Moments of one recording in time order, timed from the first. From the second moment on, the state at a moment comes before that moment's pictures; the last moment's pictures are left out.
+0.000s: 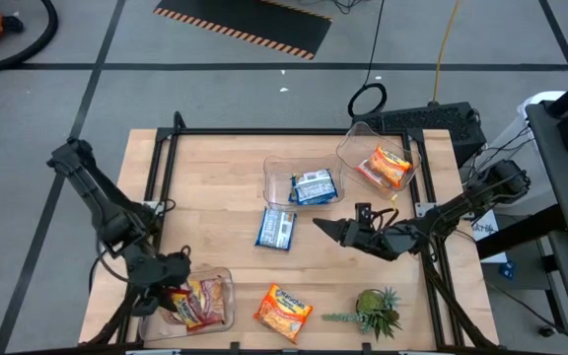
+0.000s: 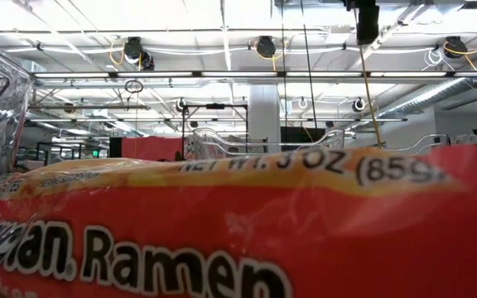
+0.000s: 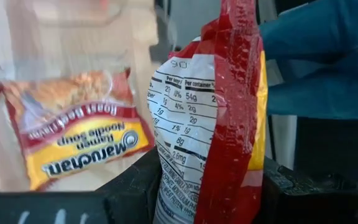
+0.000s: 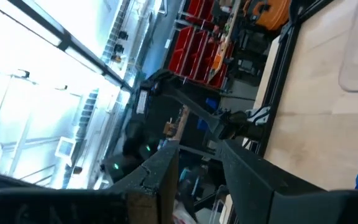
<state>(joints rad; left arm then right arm) -0.84 1.06 0.91 -0.64 0.18 -0.88 0.48 1.34 0.65 0.79 0.84 1.24</state>
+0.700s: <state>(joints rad) -0.80 1.06 0.69 -0.46 0.17 -1.07 0.49 1.36 0.67 0.79 0.92 1.27</state>
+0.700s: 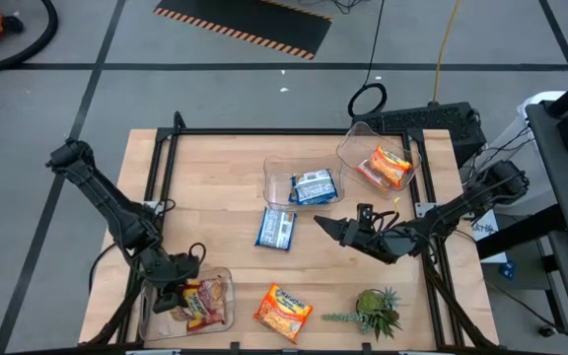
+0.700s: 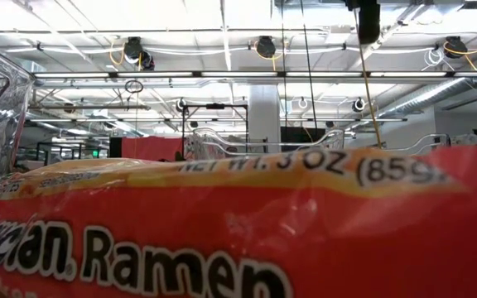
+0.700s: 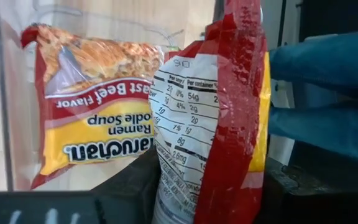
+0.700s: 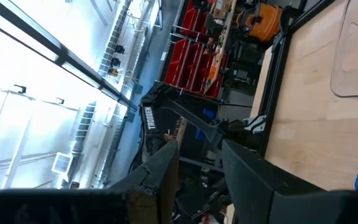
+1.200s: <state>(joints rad) -0.73 1.06 0.69 -0.39 0.10 -1.21 0.49 1.36 0.66 0.73 0.92 1.27</state>
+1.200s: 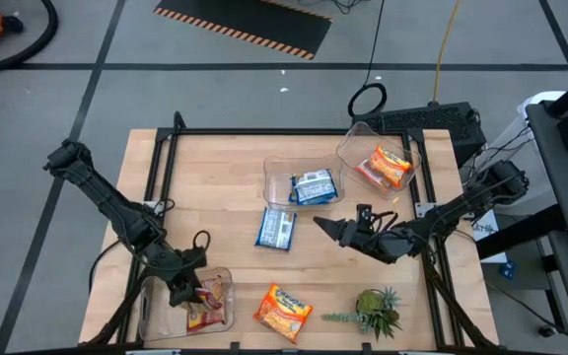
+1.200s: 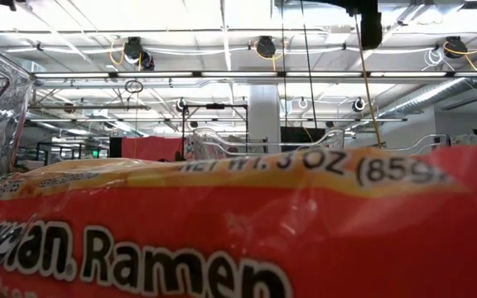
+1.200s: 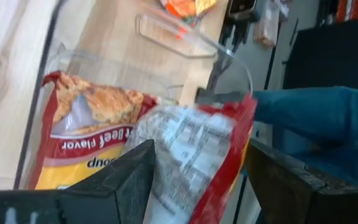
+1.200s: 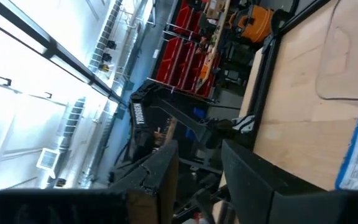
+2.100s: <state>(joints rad) -0.48 1.06 0.77 -0.34 -0.11 -1.19 0.32 1.36 0.66 0.46 0.31 1.36</state>
